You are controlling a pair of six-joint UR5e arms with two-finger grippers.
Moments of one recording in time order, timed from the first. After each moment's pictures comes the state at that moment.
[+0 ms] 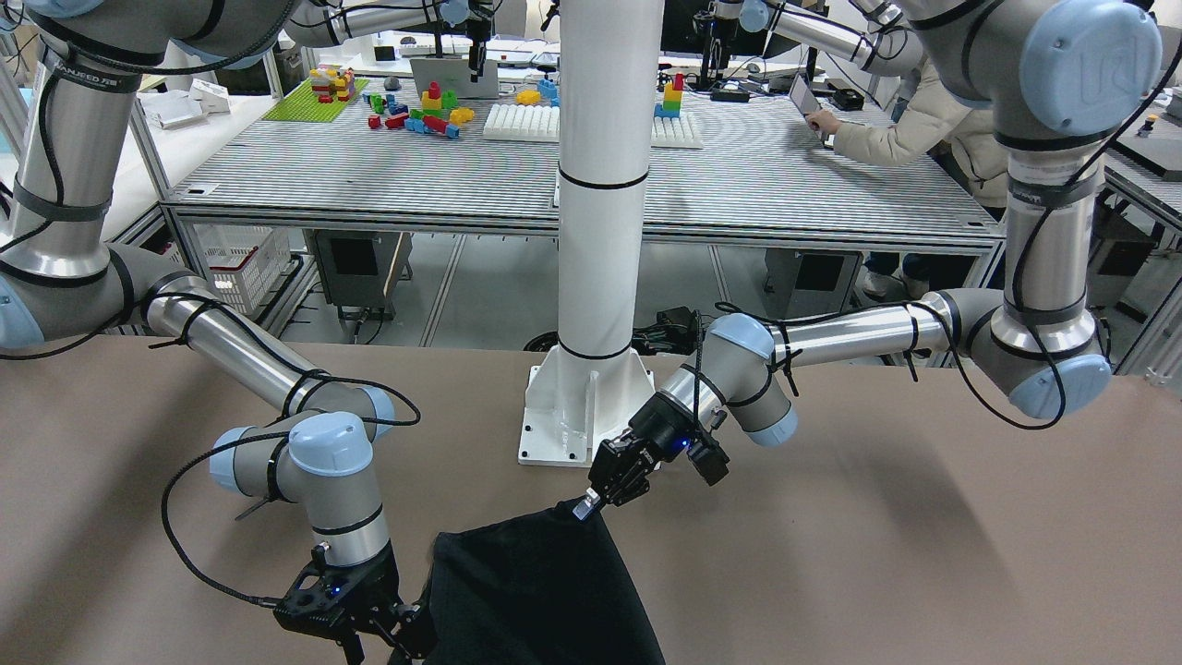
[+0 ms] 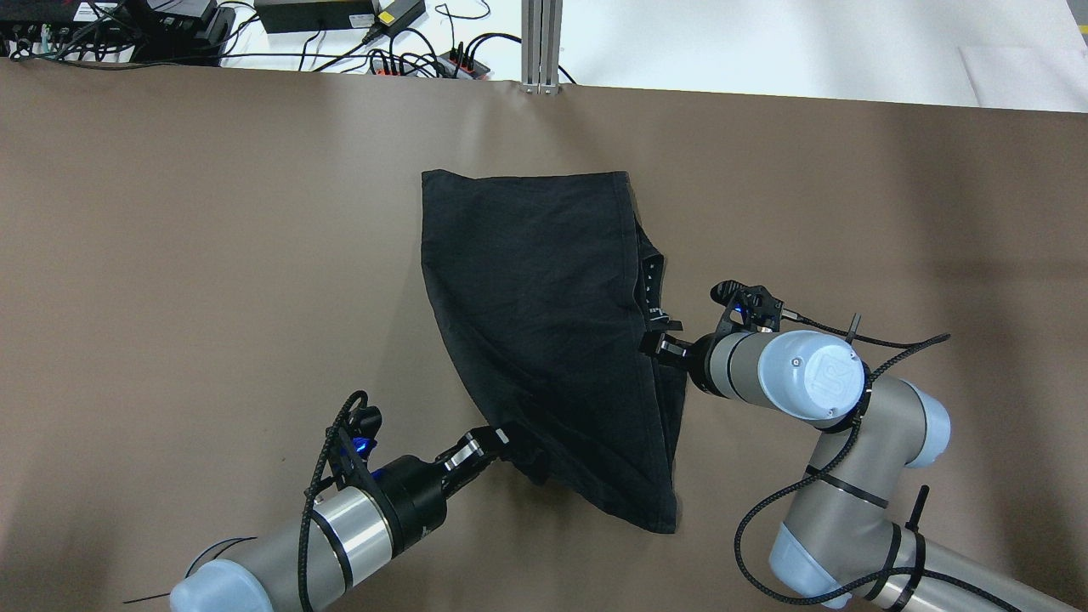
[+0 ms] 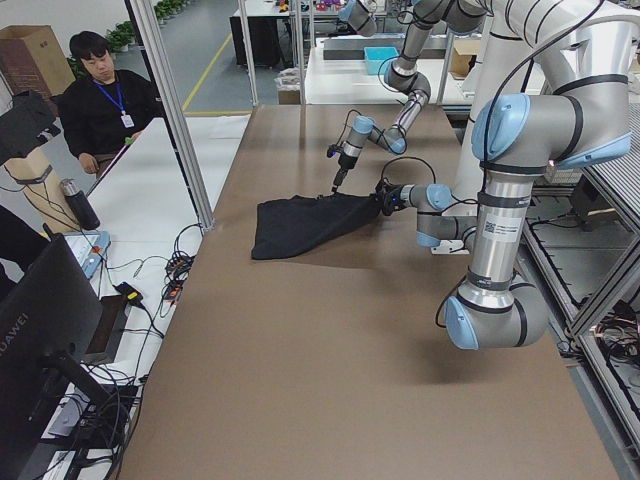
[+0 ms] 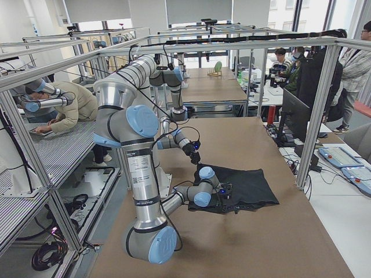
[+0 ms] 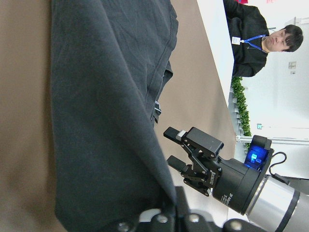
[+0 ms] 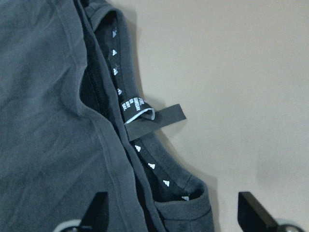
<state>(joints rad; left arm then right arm) -0.16 -1.98 -1.79 -2.68 -1.07 -1.90 0.57 -1.24 1.72 -1.04 1.65 1.53</state>
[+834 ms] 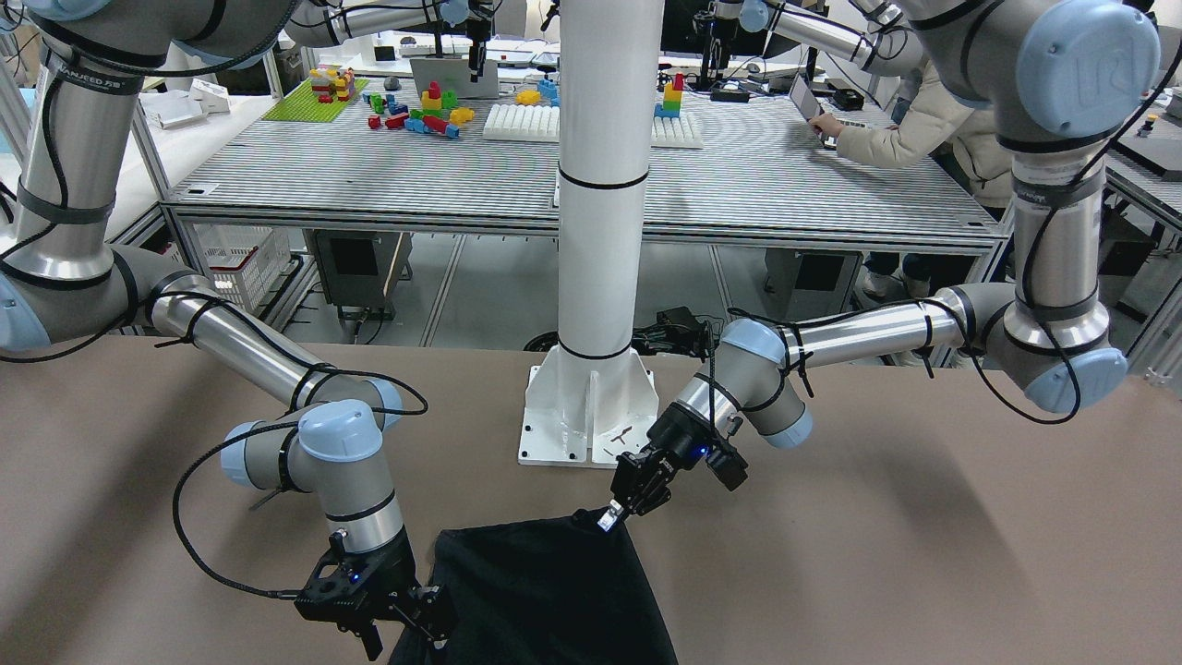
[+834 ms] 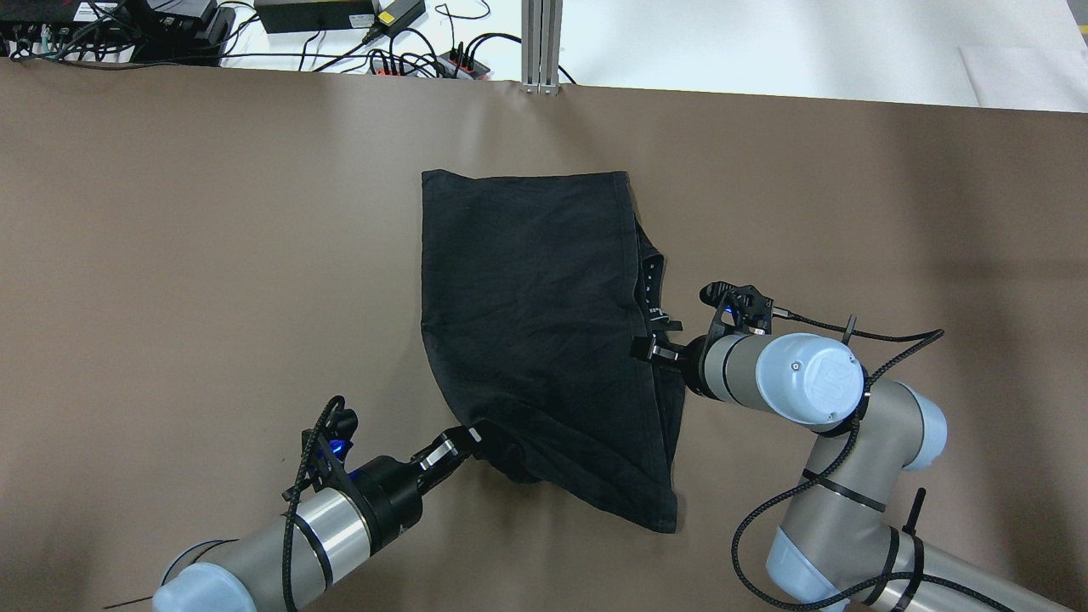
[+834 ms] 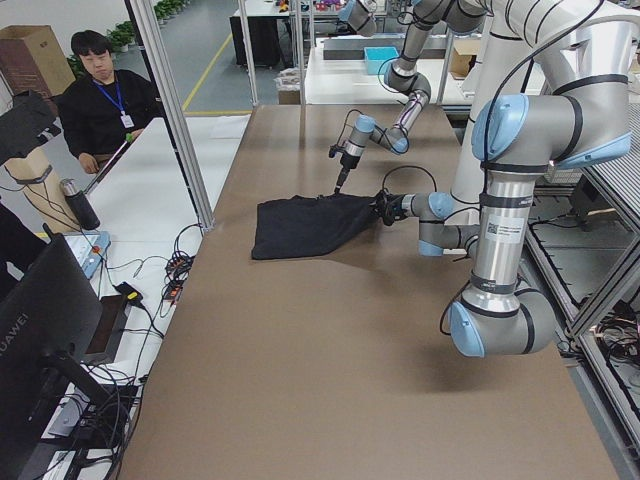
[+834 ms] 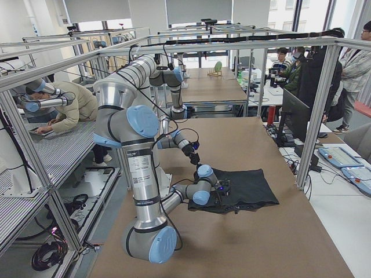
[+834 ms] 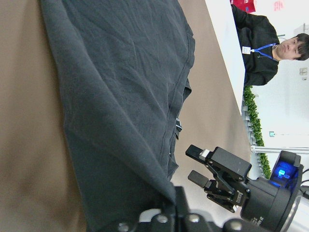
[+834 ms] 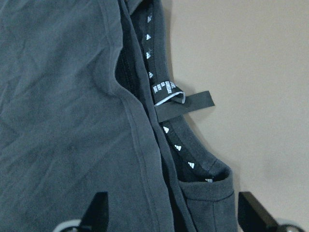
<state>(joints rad) -0.14 -1.93 -1.79 -2.68 -1.03 -1.90 0.56 -1.24 1.75 -1.02 1.65 1.47</state>
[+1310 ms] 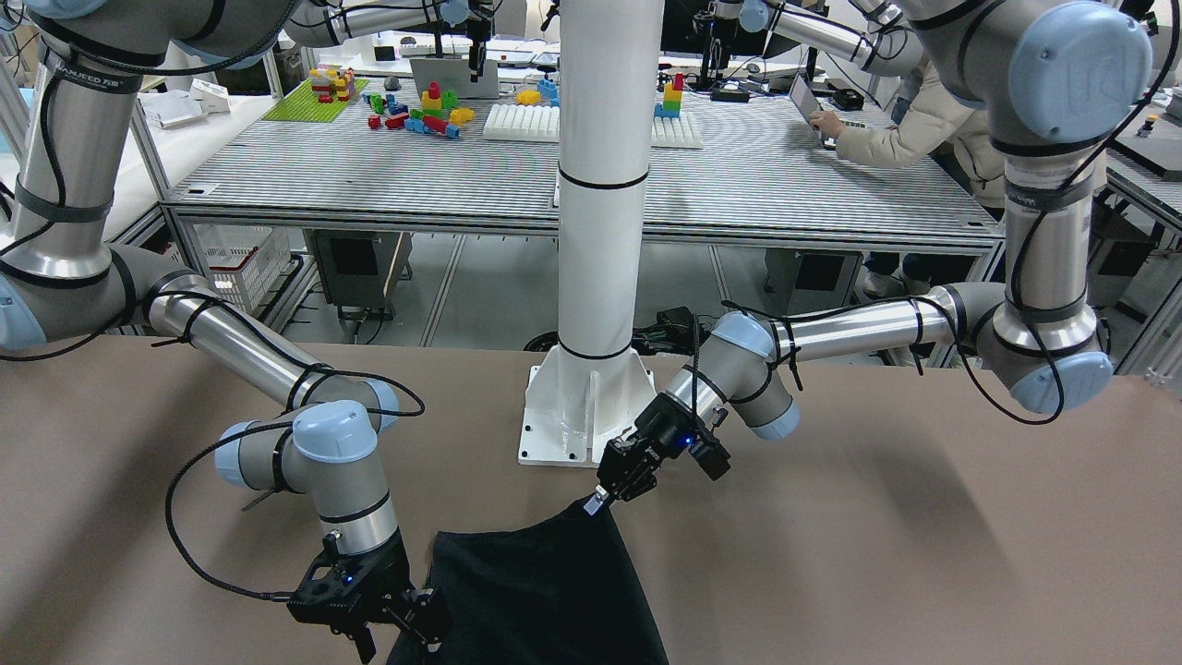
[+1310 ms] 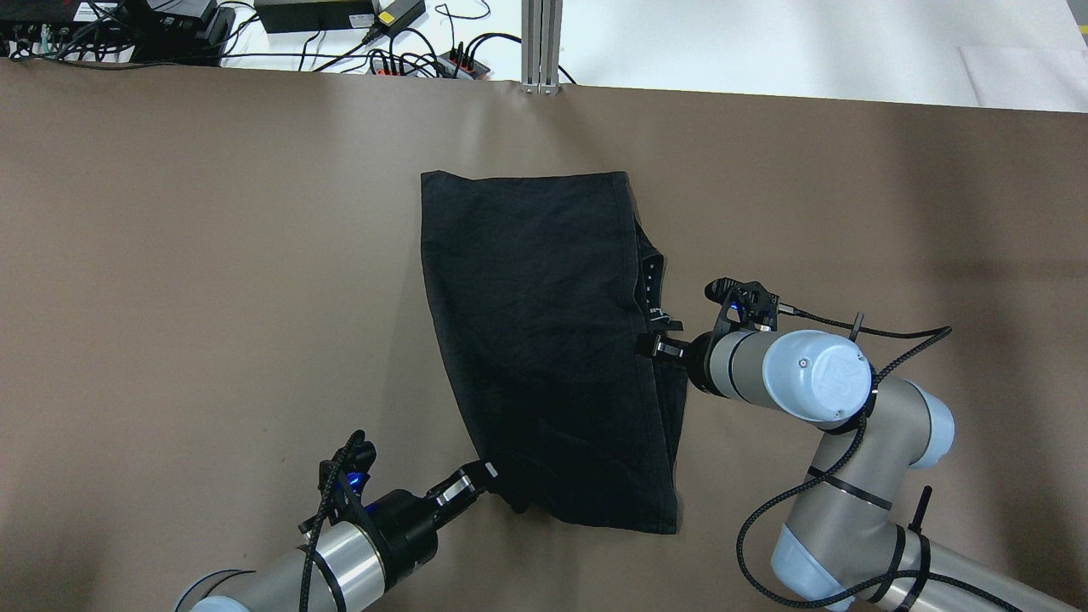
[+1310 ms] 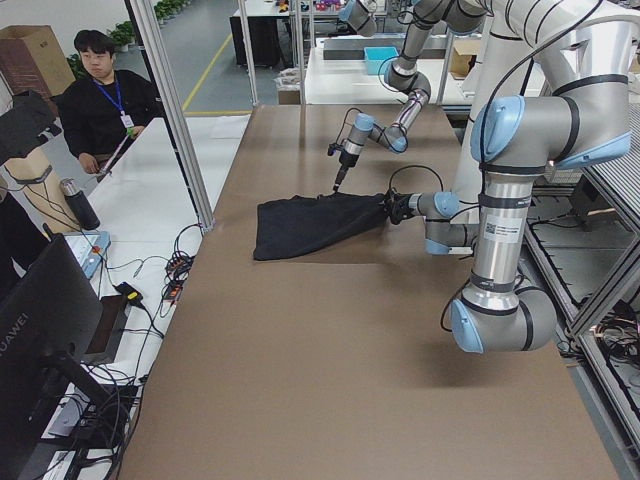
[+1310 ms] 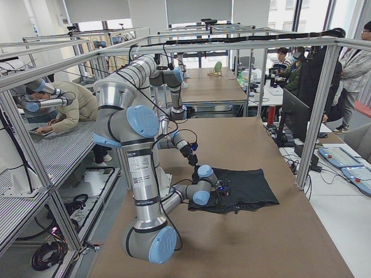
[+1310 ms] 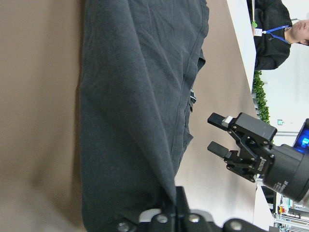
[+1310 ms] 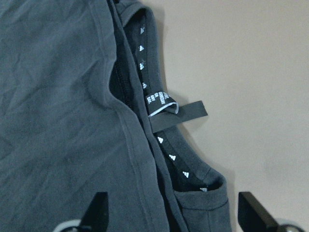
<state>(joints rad) -0.10 -1.95 -1.76 -2.68 -1.04 -1.90 0.58 -1.25 1.75 -1.02 1.65 1.47</state>
